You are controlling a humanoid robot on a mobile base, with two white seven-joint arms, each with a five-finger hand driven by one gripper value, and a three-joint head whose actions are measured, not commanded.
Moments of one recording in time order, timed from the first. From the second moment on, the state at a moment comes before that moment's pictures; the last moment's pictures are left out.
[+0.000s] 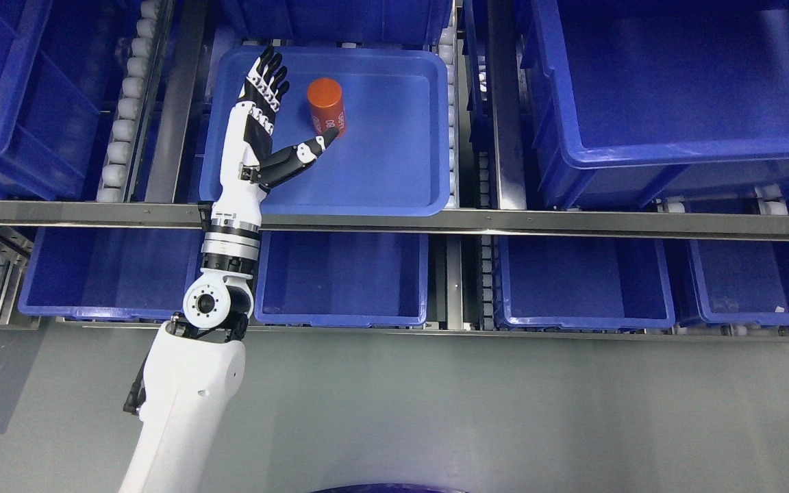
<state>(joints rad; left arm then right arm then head) -0.30 0.00 -0.14 -1.43 0.15 -0.34 0.00 0.00 0.00 0.00 0.00 0.00 0.04 0.03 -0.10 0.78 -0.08</state>
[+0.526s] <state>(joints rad) -0.30 0.00 -0.14 -1.43 0.15 -0.33 0.01 0.00 0.00 0.00 0.00 0.00 0.04 0.03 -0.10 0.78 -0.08</state>
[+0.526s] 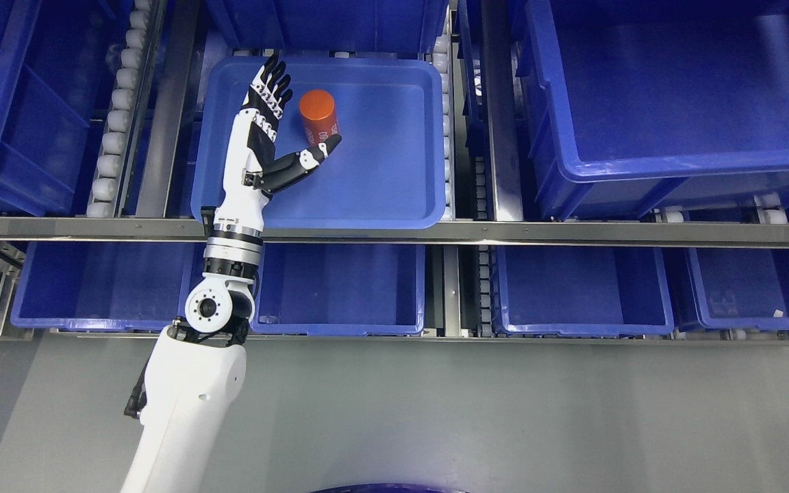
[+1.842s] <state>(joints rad) -0.49 0.06 -0.13 -1.32 0.08 0.03 -0.19 0.00 0.00 0.00 0.00 0.00 0.04 0.03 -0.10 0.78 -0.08</state>
